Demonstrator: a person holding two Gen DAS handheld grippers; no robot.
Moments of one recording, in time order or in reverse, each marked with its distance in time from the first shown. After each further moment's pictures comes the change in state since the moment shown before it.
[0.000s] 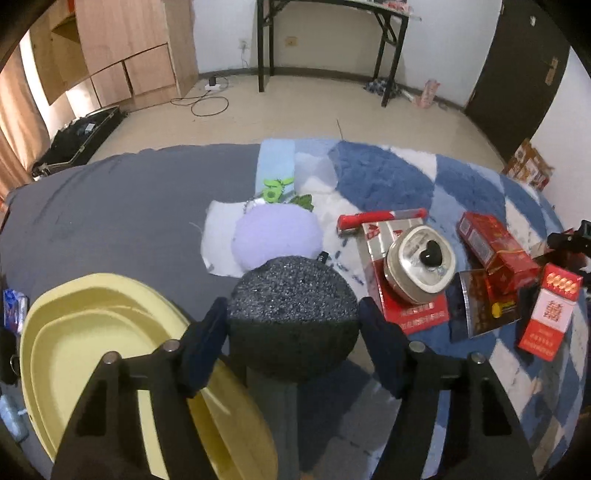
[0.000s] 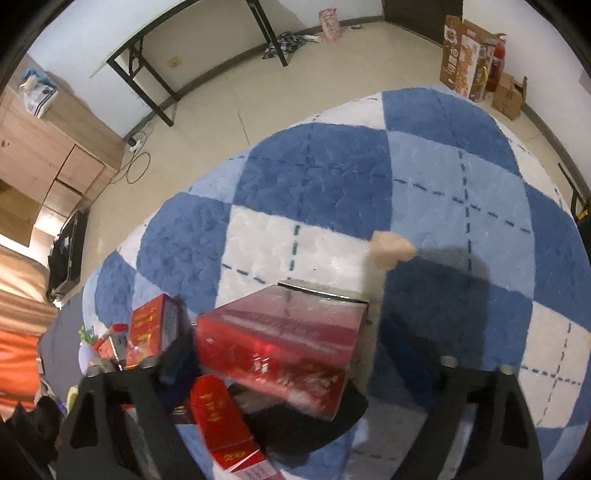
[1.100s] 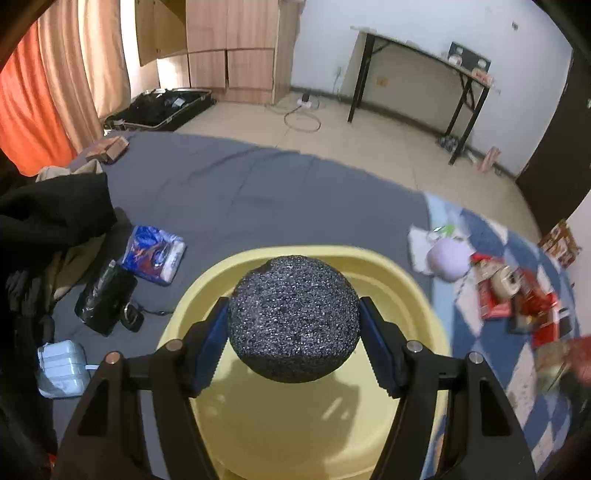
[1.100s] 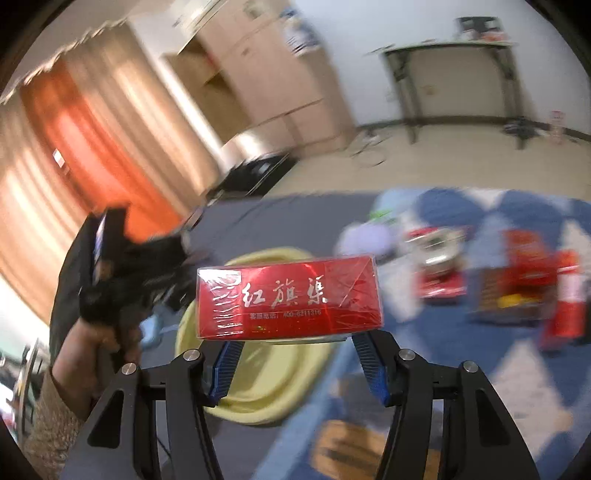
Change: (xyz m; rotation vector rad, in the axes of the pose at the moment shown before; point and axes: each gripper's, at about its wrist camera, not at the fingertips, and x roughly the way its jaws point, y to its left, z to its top) left arm -0.095 0.185 -0.056 -0.277 -0.083 0.113; right arm -0.064 0.193 -0.256 -0.667 -0.145 0.599
